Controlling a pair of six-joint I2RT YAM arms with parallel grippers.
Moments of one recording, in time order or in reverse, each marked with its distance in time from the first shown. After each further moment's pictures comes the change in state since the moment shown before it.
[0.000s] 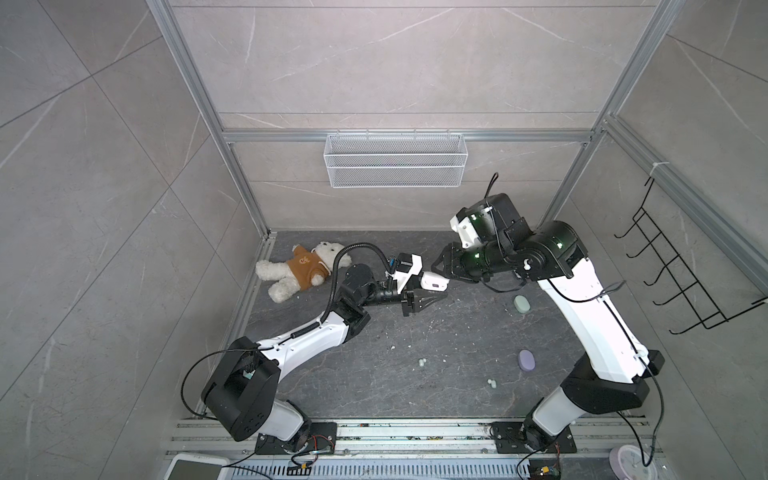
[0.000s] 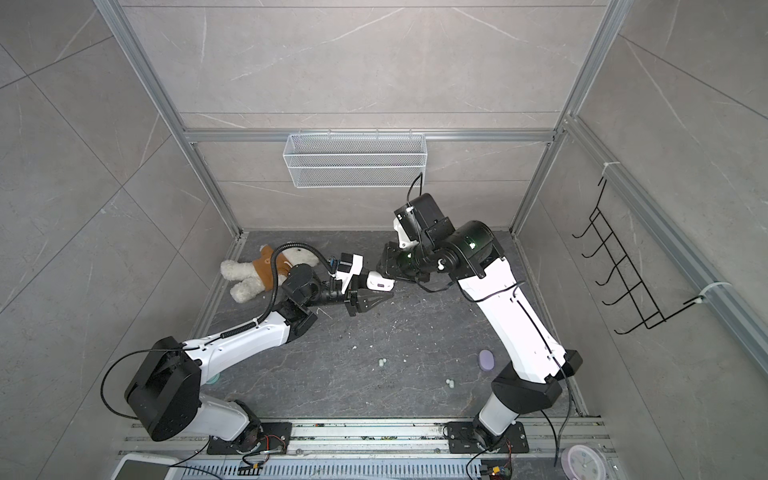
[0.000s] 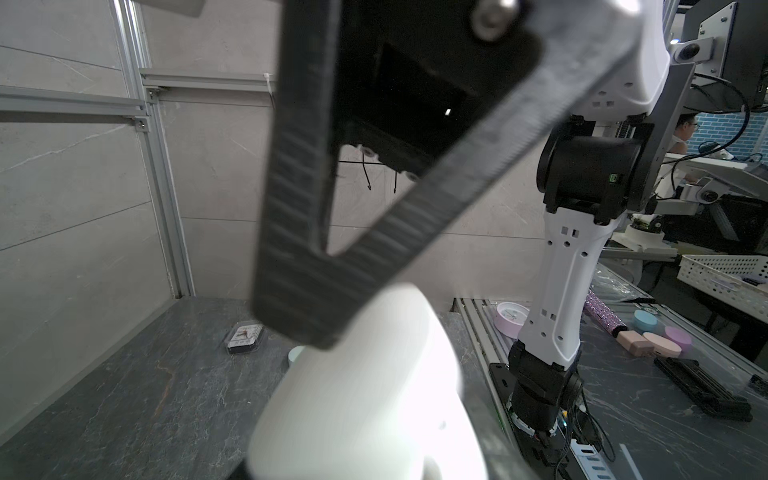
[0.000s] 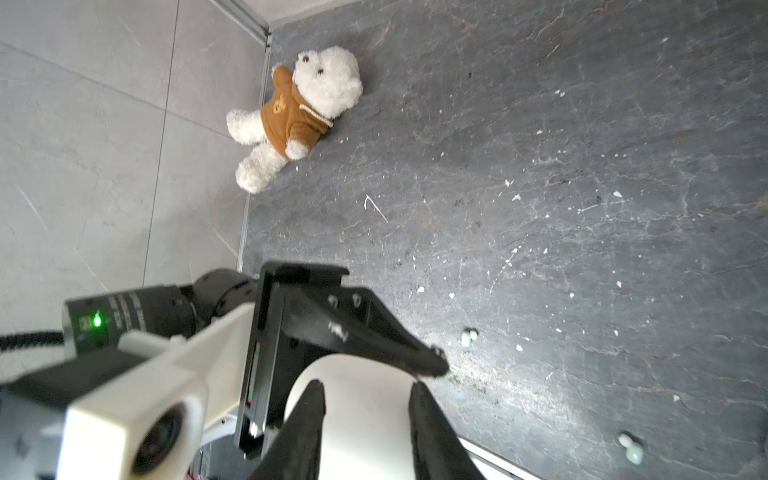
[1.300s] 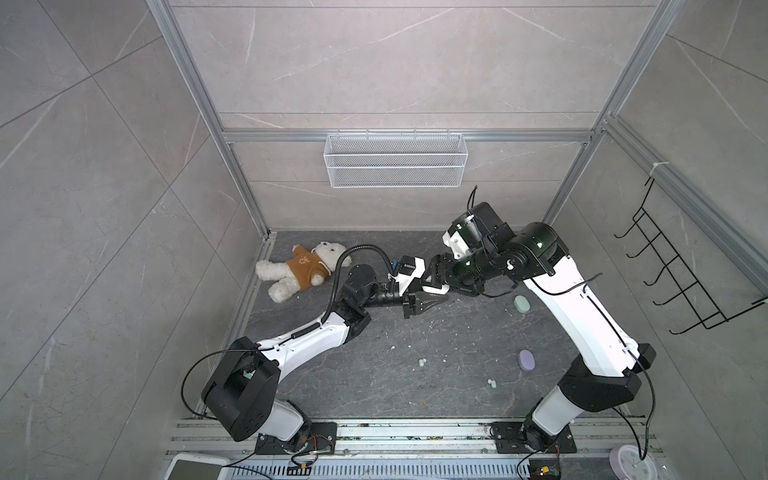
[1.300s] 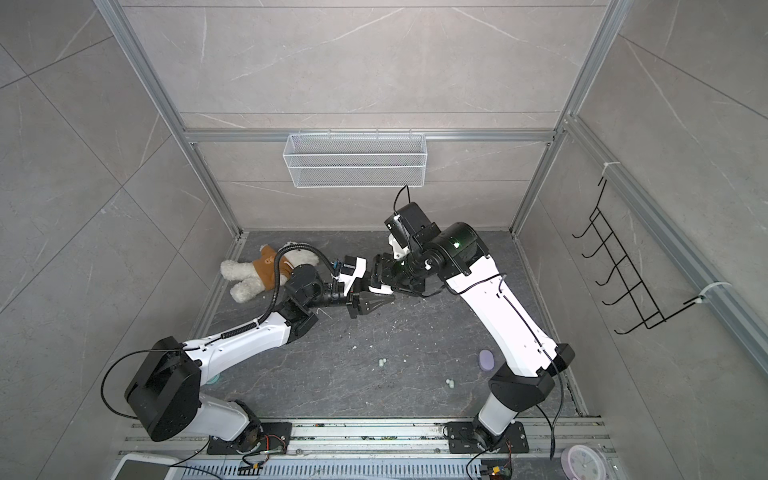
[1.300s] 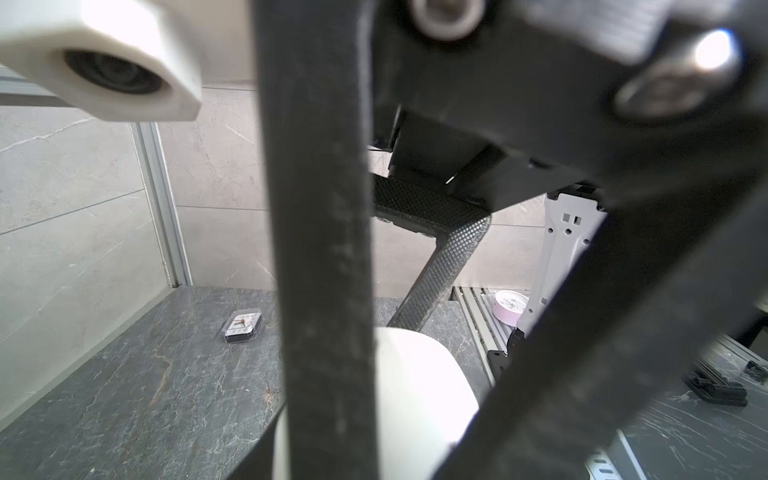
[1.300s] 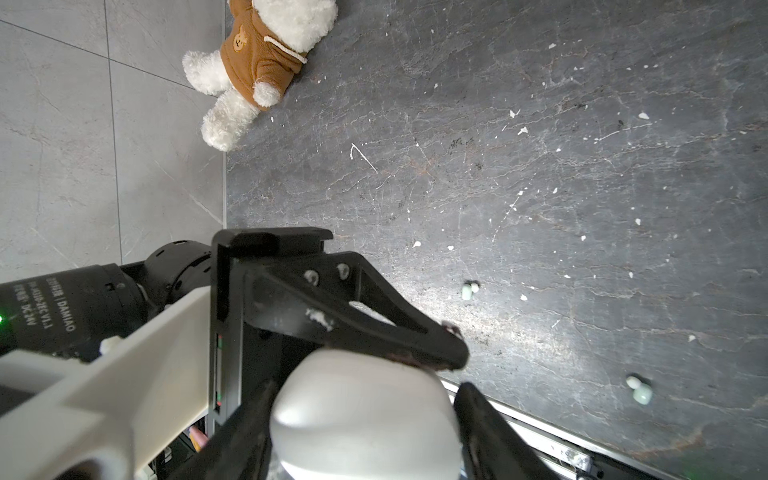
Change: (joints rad) left arm -0.007 0.000 0.000 -0.054 0.000 0.040; right arm -0.002 0.045 -0.031 -0.055 -0.060 0.044
